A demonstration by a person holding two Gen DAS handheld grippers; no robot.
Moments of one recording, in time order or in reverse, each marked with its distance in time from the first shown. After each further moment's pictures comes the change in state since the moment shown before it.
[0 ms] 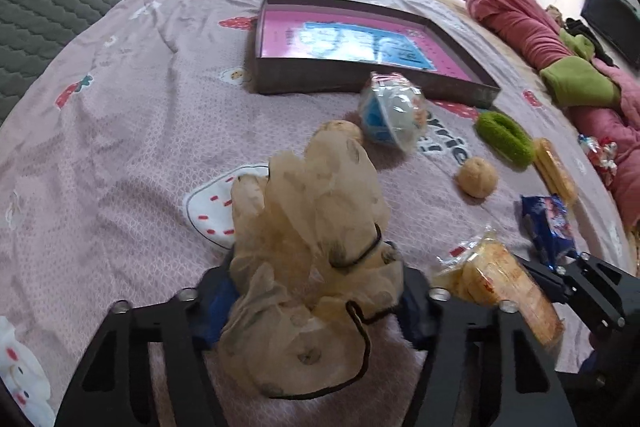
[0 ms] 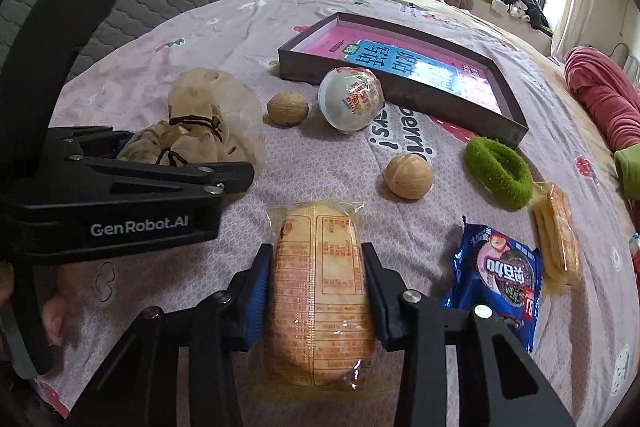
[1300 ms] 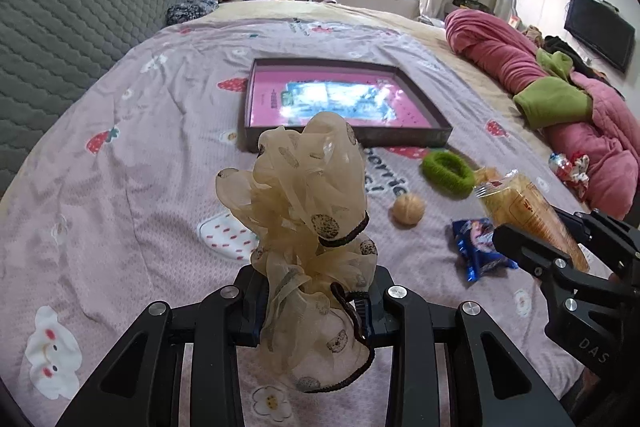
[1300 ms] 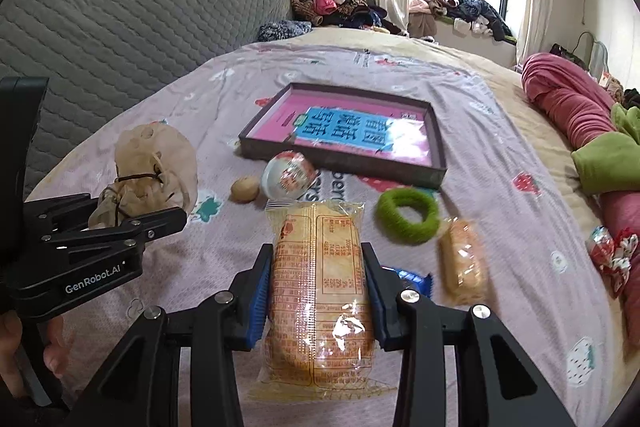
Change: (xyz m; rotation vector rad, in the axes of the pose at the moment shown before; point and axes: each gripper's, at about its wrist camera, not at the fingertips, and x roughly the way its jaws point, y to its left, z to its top) left arm -0.086 -0.032 0.001 0.029 -0.144 0.012; right arm -0.094 -0.051 0.016 0.107 -0.166 -0.042
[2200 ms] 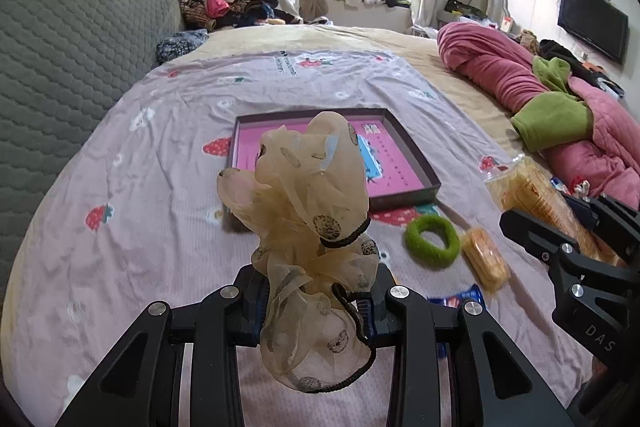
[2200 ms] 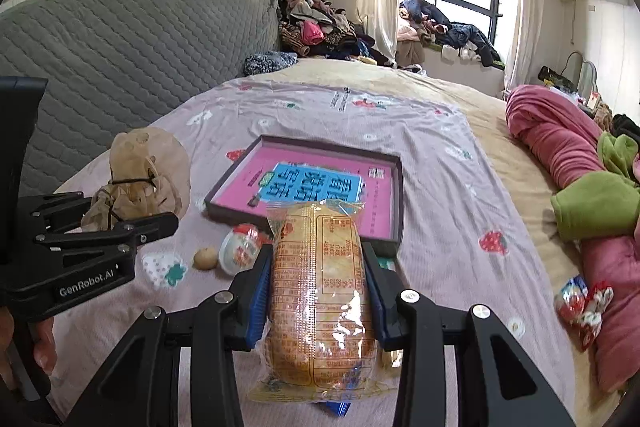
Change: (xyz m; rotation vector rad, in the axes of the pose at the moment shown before) left arm -0.003 -0.034 0.084 0.070 -0.054 0.035; right arm -0.010 -0.044 0.068 -0.016 -0.092 -0.039
